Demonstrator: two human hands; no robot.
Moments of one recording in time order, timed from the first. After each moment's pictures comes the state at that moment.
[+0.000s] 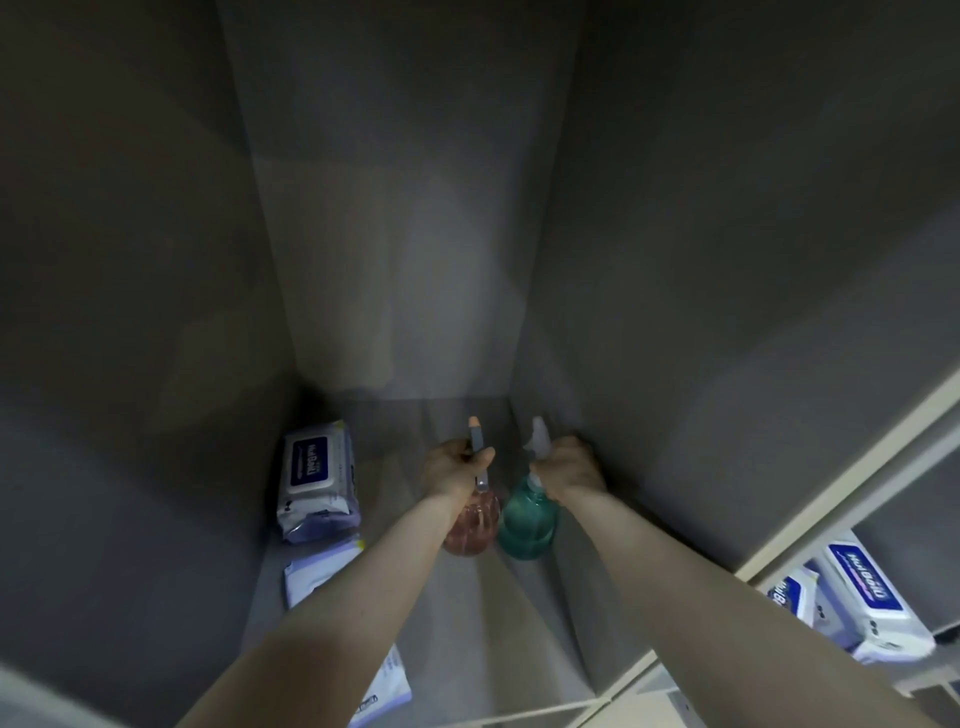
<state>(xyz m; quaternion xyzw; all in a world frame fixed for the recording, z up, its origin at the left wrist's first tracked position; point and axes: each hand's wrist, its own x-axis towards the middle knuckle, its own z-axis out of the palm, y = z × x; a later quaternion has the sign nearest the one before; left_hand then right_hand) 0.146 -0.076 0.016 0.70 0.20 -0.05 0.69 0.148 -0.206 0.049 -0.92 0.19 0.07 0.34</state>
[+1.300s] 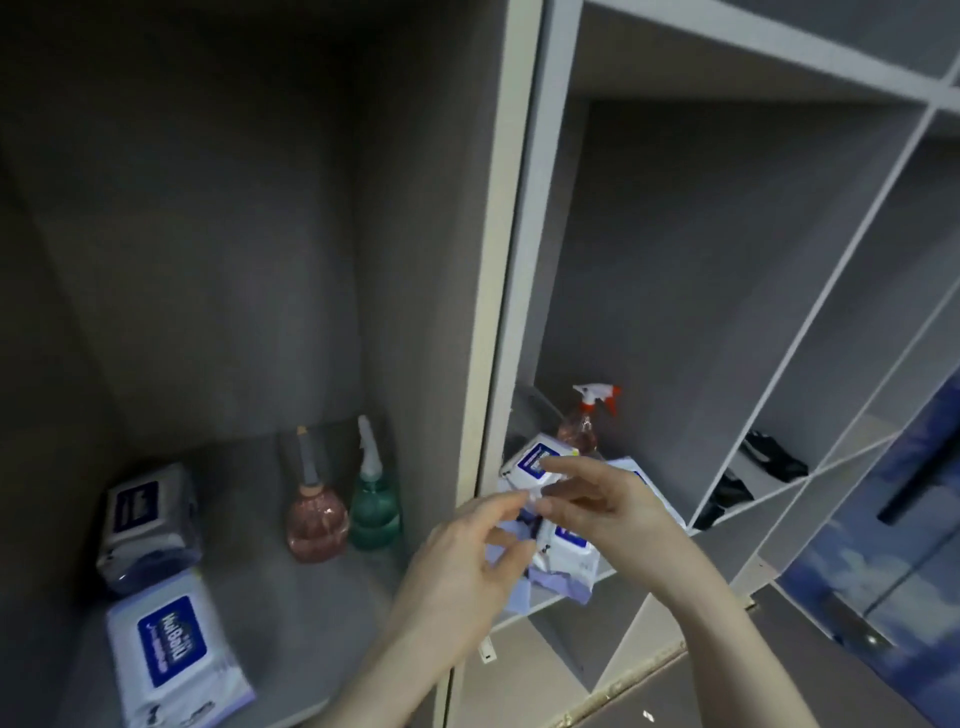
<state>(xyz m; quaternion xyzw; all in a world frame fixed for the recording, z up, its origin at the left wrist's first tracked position) -0.079 -0.208 0.116 0.82 -0.23 -0.03 0.52 -0.097 -0.379 0.142 -0.86 0.07 -0.04 0.51</state>
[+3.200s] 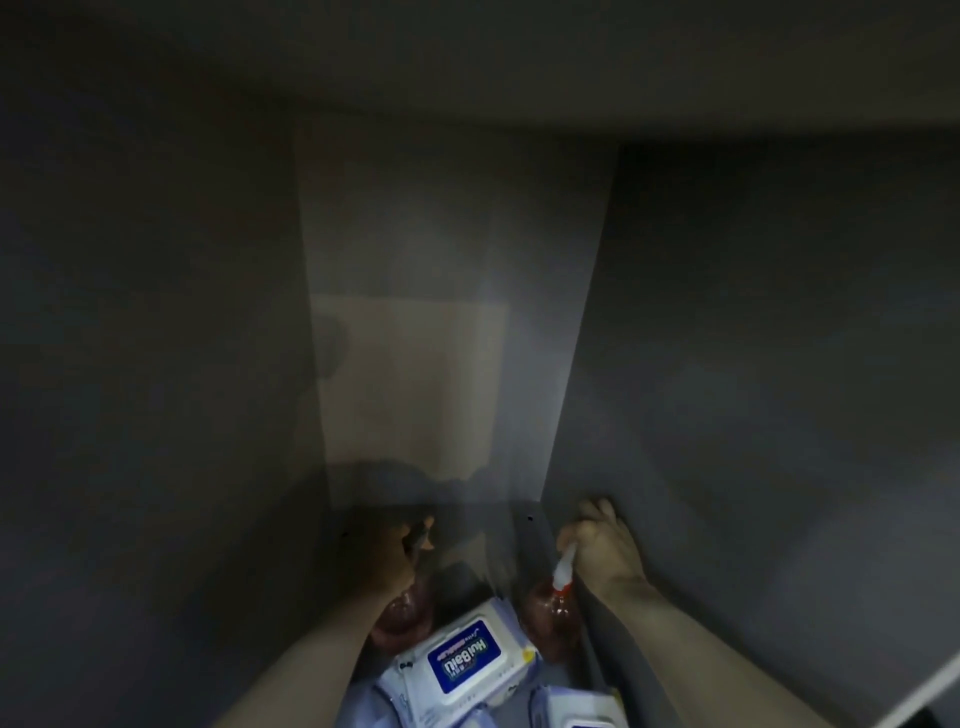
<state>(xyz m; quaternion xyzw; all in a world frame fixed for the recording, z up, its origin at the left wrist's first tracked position) 0.266 -0.364 -0.018 0.94 0.09 -0.01 0.34 0.250 -0.640 0.052 -0.99 -0.03 -0.01 0.10</state>
